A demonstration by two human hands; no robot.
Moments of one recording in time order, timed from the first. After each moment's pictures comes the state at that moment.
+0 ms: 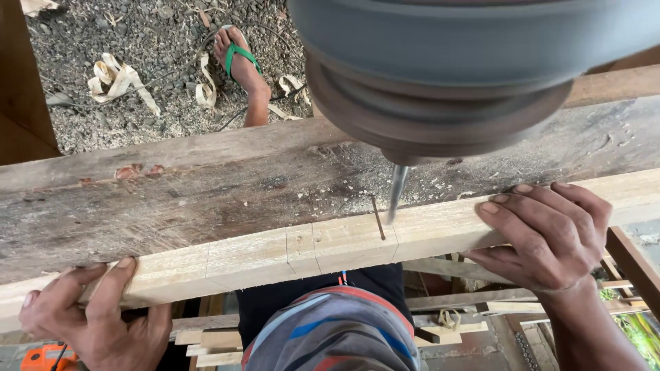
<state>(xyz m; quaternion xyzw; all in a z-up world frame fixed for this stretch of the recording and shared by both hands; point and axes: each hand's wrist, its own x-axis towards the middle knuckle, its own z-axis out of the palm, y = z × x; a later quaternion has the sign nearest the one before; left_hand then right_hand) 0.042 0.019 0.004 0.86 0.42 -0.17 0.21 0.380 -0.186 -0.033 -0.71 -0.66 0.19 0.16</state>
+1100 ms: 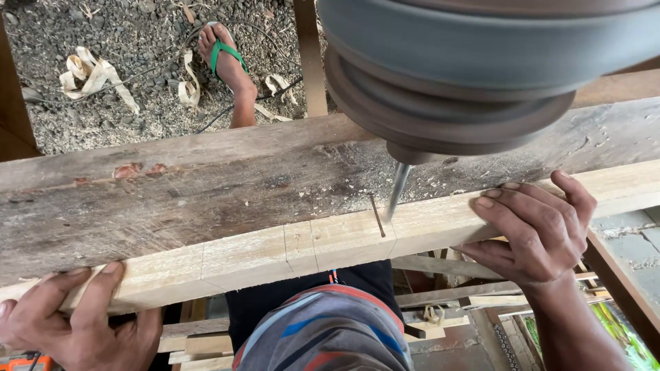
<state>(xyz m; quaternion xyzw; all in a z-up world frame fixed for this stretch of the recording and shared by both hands) 0.033 0.027 0.005 0.87 0.42 -0.16 0.22 0.375 -0.180 -0.032 -0.72 -0.65 0.19 0.15</state>
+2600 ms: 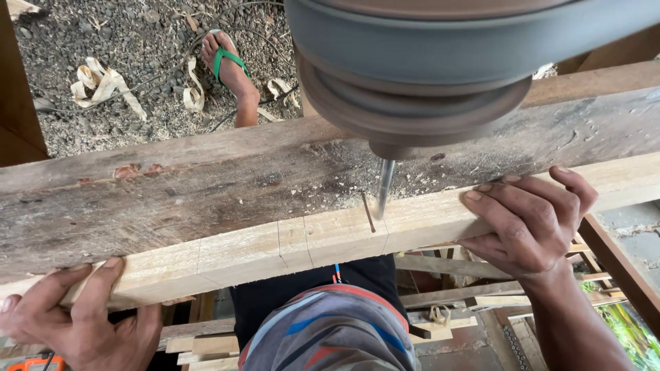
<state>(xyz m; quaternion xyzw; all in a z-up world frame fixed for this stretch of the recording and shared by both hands) 0.041 0.027 0.007 0.86 0.43 -0.17 0.22 0.379 -0.170 -0.030 -0.73 -0.64 0.20 0.15</state>
